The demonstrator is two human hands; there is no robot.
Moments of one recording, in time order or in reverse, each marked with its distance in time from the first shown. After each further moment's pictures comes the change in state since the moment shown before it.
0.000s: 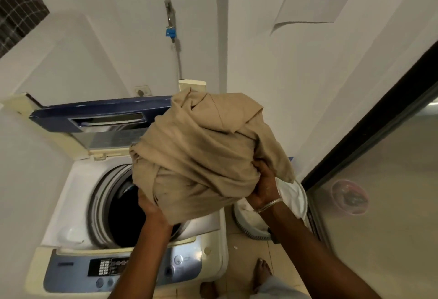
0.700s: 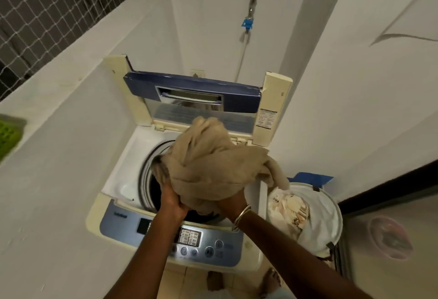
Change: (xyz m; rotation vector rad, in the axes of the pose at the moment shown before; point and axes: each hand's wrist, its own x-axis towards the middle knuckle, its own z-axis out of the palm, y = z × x) left_hand 0.056 0.052 -0.092 0.000 -0.110 -0.170; right_hand -0.003 0.168 0.095 -1.588 -0.346 -0.267
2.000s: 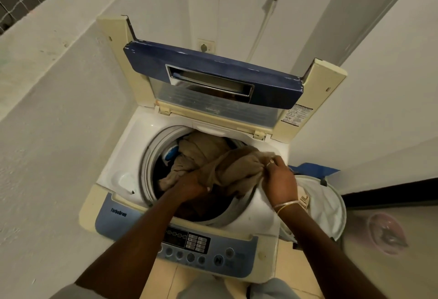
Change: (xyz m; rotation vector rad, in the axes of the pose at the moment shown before) left_hand 0.104 0.007 -0.018 1.773 -0.304 0.288; right_hand 0.064 0.077 -0.049 -0.523 0.240 0.063
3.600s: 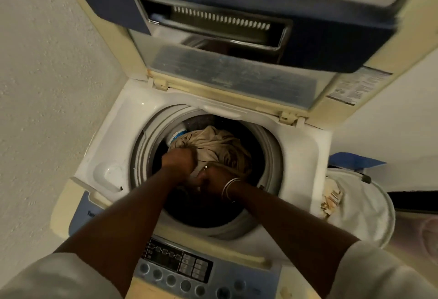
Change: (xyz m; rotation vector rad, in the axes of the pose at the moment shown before) left_hand 0.080 -0.047 -0.011 0.417 0.178 -0.272; right_hand 0.067 -0.065 0.218 0.034 -0.803 -0.389
